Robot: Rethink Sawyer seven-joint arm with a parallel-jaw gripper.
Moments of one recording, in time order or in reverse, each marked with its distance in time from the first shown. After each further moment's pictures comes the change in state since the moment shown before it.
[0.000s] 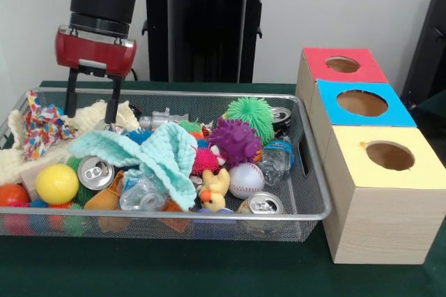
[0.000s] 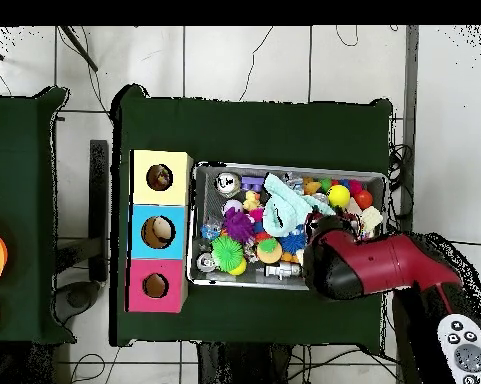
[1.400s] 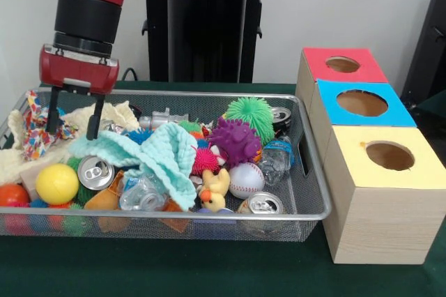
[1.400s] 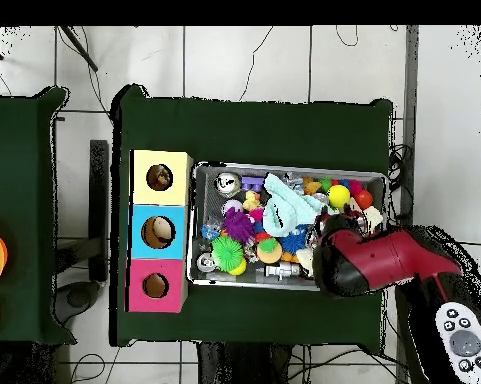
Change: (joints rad) arm -0.016 0.066 0.013 -0.052 -0.181 0.000 -0.030
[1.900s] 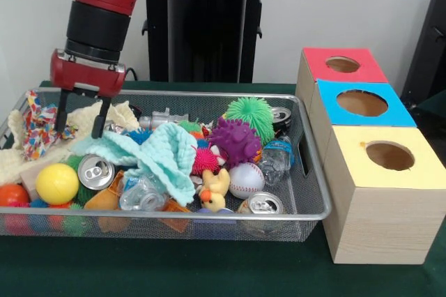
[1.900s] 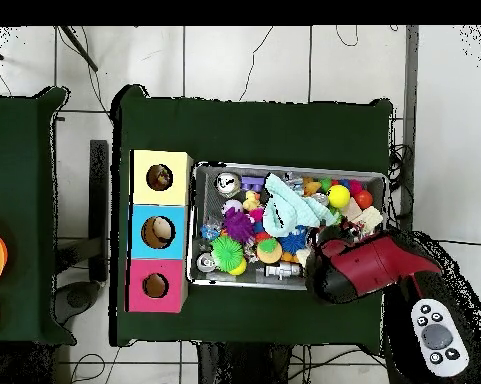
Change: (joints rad) arm 0.098 0.035 -0.120 -0.009 -0.040 -0.002 0.000
